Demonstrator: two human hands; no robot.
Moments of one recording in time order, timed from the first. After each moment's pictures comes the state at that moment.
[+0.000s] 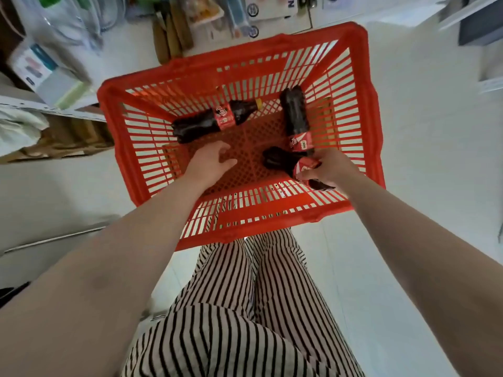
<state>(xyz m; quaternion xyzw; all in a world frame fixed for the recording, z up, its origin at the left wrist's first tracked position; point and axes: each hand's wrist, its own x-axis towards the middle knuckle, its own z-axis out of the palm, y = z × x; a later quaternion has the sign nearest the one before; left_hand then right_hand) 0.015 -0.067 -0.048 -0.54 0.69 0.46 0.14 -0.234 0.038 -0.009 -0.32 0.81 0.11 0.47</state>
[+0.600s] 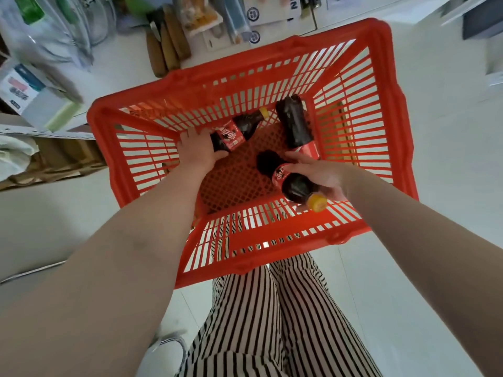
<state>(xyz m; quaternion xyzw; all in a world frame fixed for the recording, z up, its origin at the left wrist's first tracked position) 0.013 -0.134 -0.120 -0.56 0.75 0.27 0.24 -0.201 -0.005 -0.018 0.00 0.67 -0.09 0.74</state>
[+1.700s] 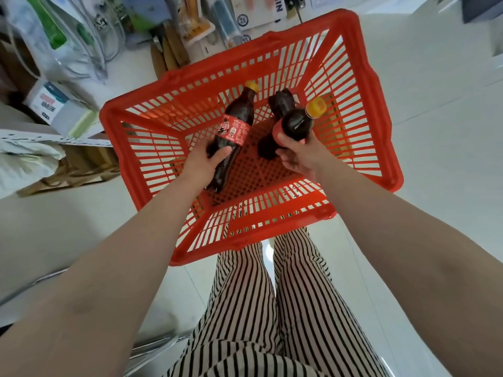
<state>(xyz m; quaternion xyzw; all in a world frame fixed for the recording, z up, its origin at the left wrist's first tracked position) 0.020 -0.084 -0.037 -0.59 0.61 0.52 0.08 -0.191 0.016 -0.032 0.04 0.68 -0.36 0.64</state>
